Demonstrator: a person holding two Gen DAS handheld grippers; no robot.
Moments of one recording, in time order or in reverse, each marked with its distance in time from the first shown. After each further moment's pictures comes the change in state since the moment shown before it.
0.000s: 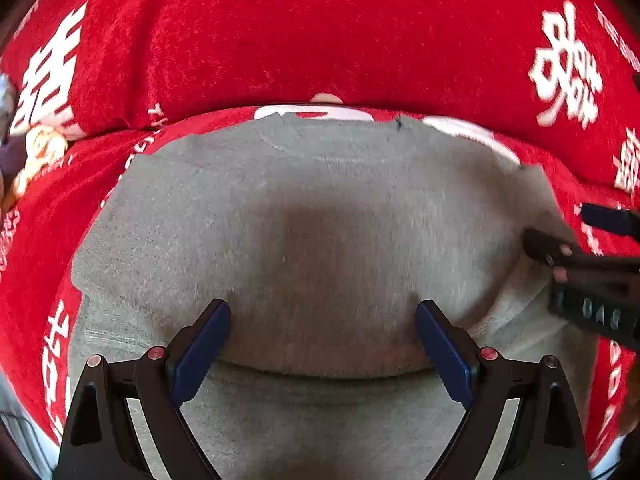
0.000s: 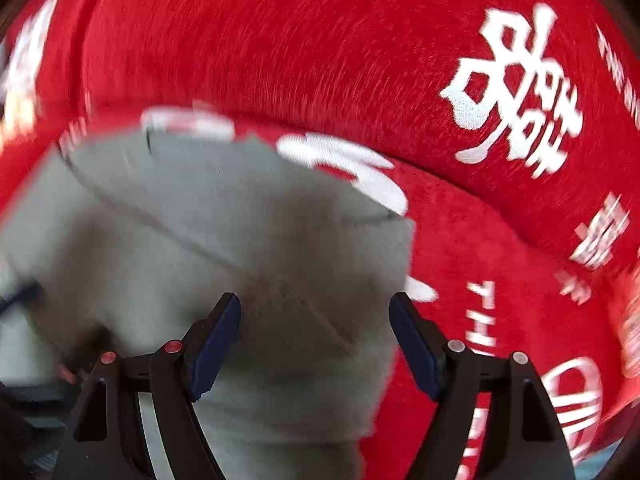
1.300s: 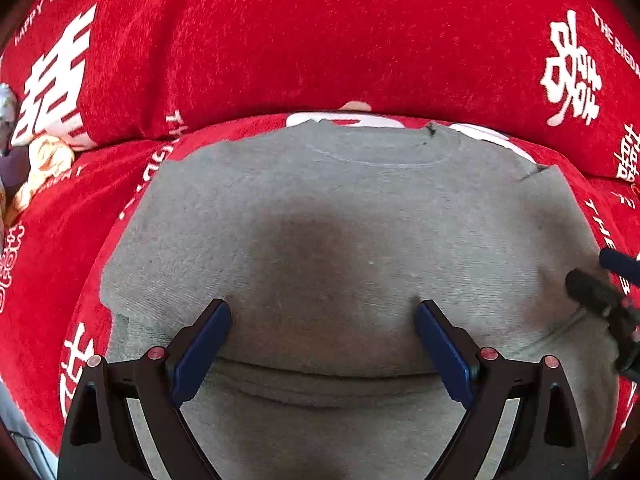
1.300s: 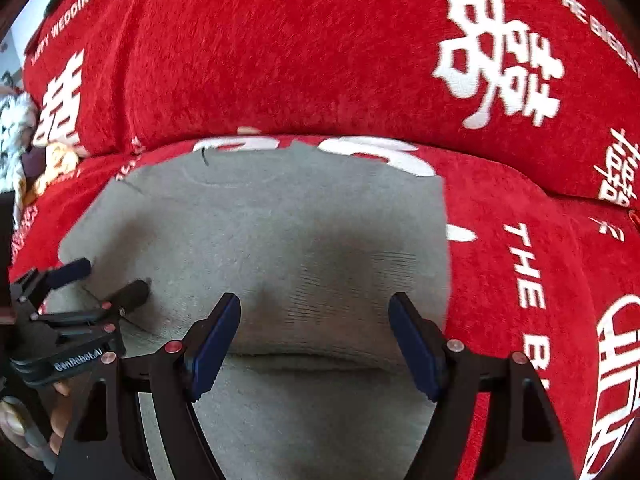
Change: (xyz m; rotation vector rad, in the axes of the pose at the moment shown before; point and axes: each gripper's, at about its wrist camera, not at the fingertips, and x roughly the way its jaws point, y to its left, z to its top) left arm 0.003 0.058 -0.005 0.015 -0.038 -0.012; right arm -0.021 0.013 -0.037 0.198 -0.126 0.234
